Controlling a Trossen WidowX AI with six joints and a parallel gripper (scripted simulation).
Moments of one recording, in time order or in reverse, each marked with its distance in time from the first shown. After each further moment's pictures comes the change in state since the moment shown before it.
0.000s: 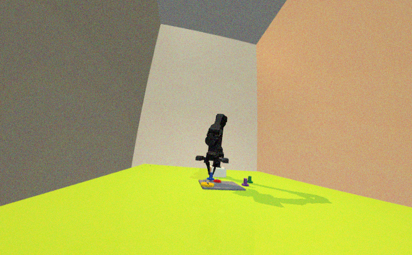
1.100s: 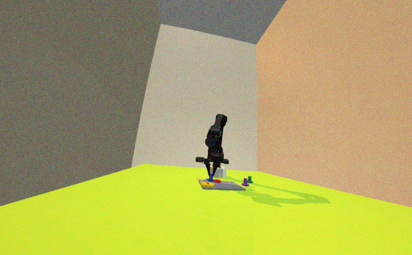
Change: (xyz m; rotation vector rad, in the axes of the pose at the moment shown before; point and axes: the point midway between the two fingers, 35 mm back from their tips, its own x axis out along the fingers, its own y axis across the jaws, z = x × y) arm 0.007 0.001 0.000 -0.370 -0.001 0.003
